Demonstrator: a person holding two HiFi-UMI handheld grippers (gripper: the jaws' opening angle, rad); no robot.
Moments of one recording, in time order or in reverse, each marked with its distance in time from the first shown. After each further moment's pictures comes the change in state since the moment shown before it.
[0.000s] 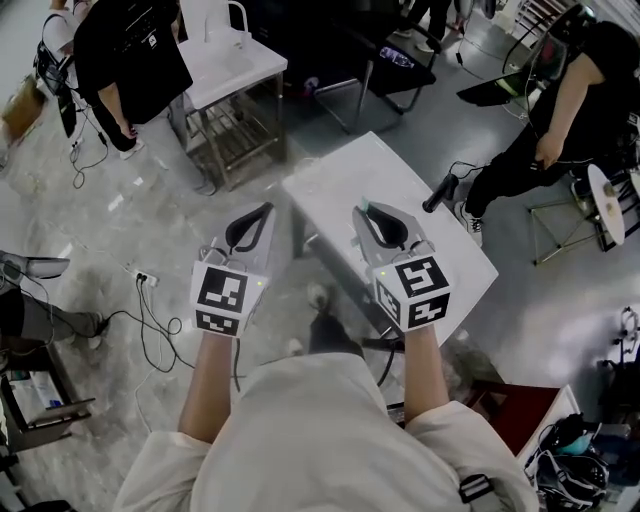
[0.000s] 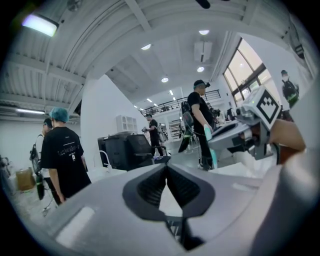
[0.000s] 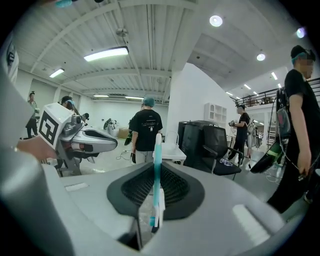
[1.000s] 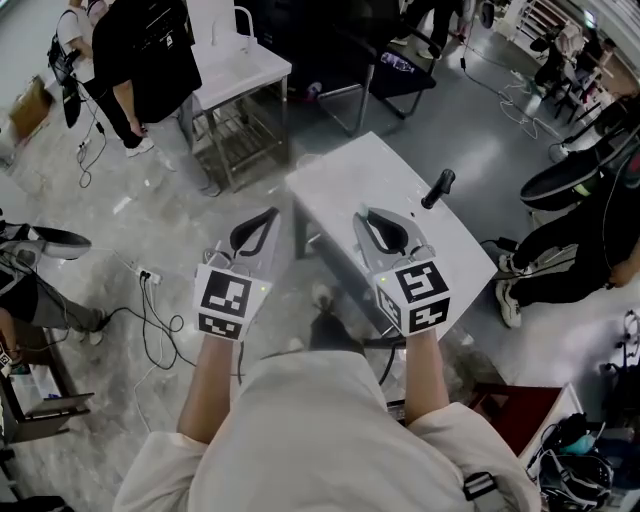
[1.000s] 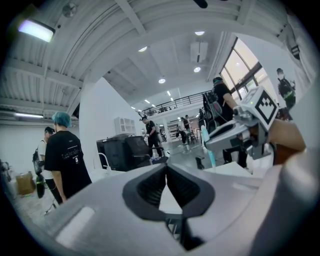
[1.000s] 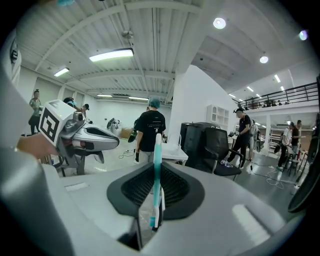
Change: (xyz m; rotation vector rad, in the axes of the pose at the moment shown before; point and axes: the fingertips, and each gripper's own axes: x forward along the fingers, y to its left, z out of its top) left arm -0.038 -0.038 0.007 0.027 -0.008 -0.010; right arm -0.043 0.026 -0.008 -0.032 -0.006 0.019
